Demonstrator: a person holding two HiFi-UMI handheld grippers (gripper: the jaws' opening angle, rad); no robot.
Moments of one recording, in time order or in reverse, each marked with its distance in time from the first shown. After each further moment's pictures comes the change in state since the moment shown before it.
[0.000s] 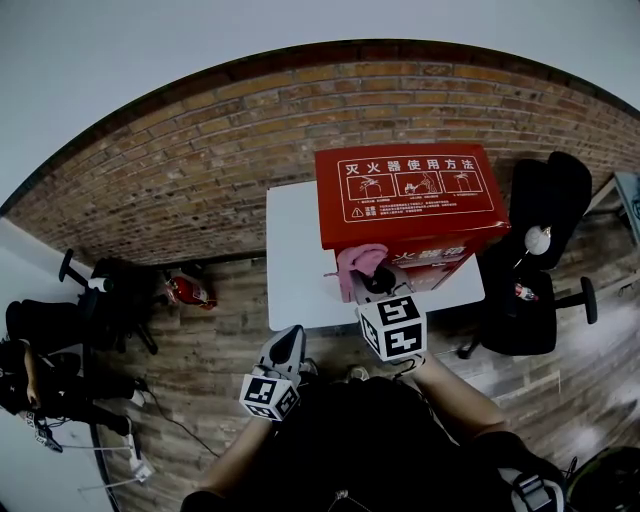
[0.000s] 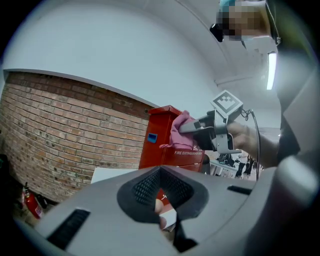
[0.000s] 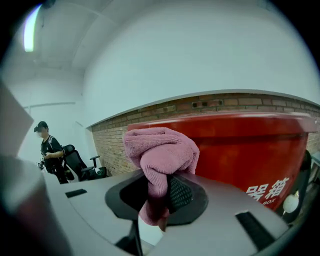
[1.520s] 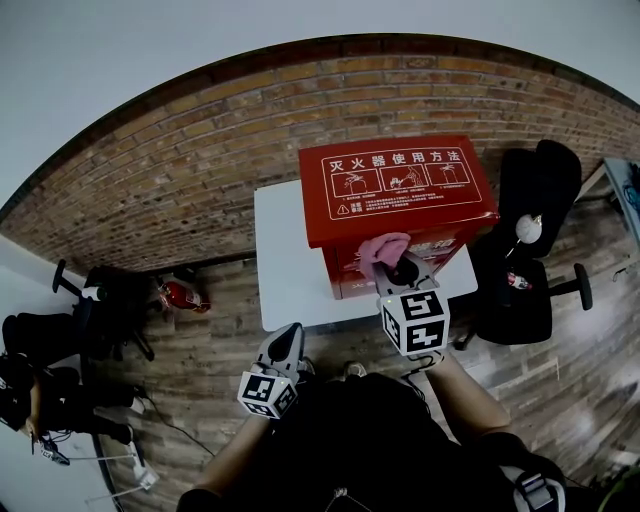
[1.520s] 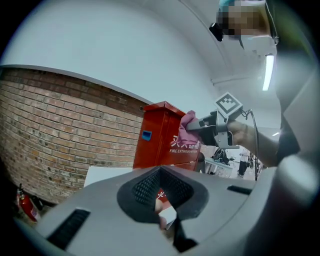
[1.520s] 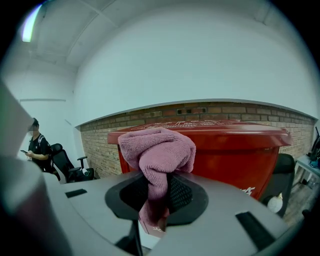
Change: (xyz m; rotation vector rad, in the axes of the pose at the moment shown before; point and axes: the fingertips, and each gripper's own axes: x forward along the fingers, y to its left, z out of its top) left arm 0.012 -0.011 -0.003 0.009 0.033 -0.059; right arm -0.035 -0.055 0.007 -0.004 -0.029 -0.131
